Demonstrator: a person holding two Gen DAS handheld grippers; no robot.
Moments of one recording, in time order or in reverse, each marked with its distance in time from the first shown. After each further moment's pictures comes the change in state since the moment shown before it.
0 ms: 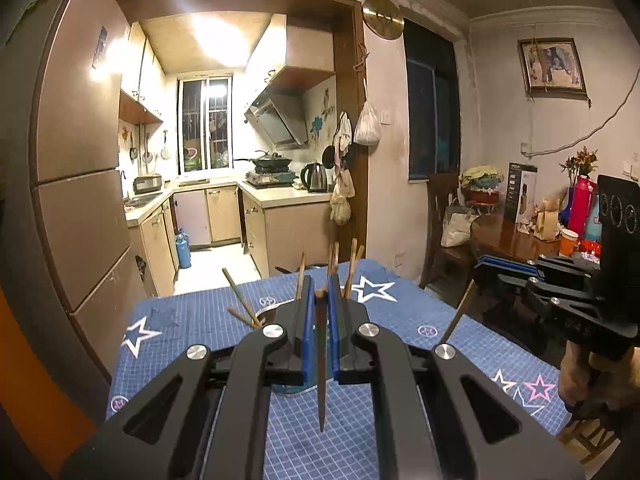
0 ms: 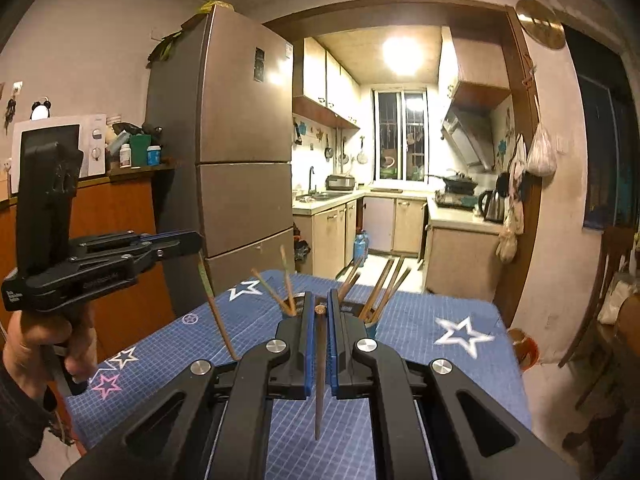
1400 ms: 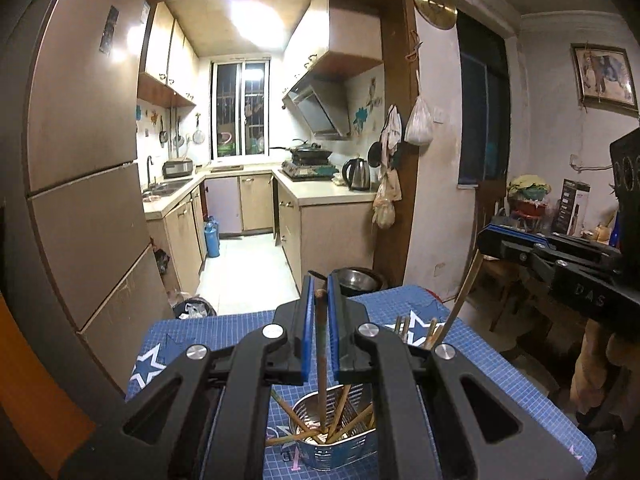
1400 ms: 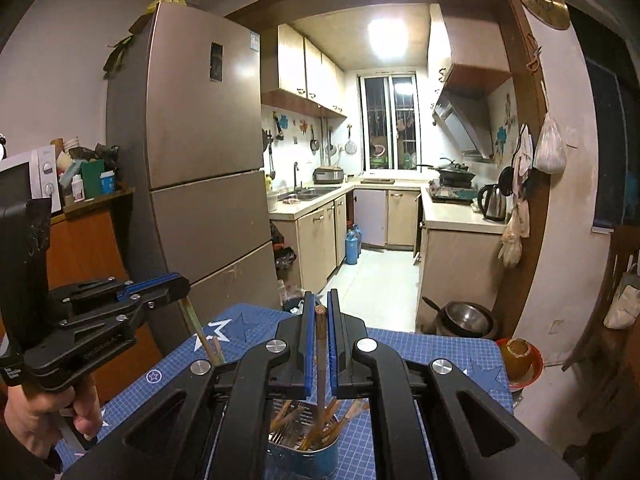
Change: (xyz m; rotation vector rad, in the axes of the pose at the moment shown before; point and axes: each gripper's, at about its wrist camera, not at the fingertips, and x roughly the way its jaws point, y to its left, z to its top) left arm 0.116 0.050 0.070 -0.075 0.062 0.135; right arm 0.143 -0.074 0.101 0.065 0.072 -0.006
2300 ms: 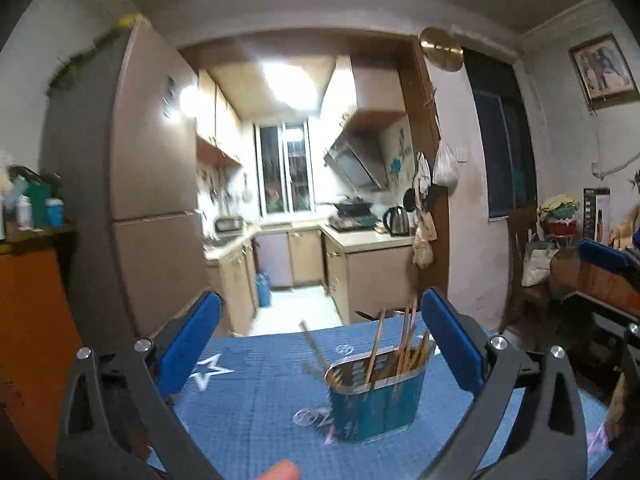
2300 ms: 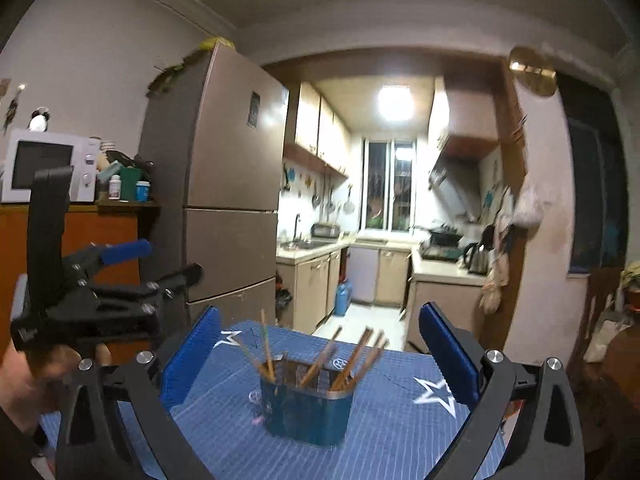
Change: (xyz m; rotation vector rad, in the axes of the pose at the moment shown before) left arm -0.144 -0.032 -0.073 0.062 -0.243 0.208; right arm -0.167 0.072 -0.124 -0.117 -0.264 -0.076
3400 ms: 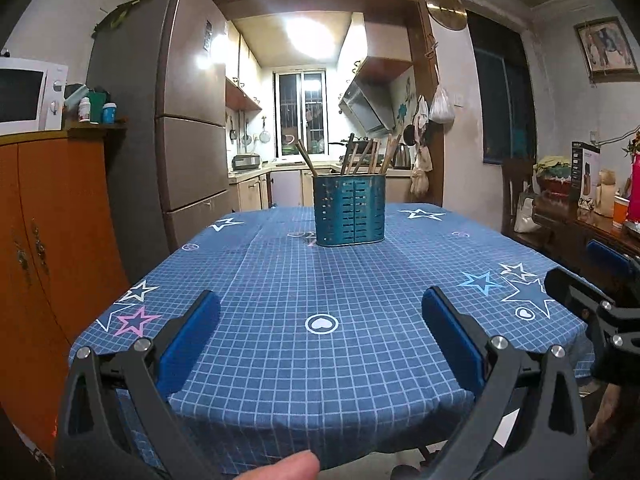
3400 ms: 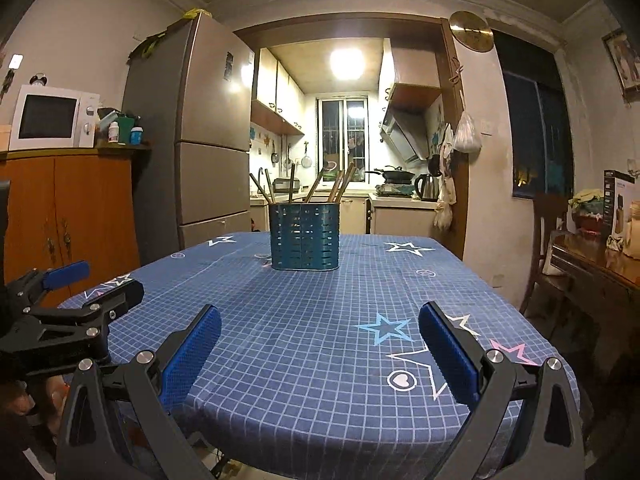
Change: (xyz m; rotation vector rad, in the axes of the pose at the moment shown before) left arm -0.178 -0.042 -0.197 -0.069 0.181 0.043; right arm -0.174 0.067 -0.189 0.108 0.144 -0.140
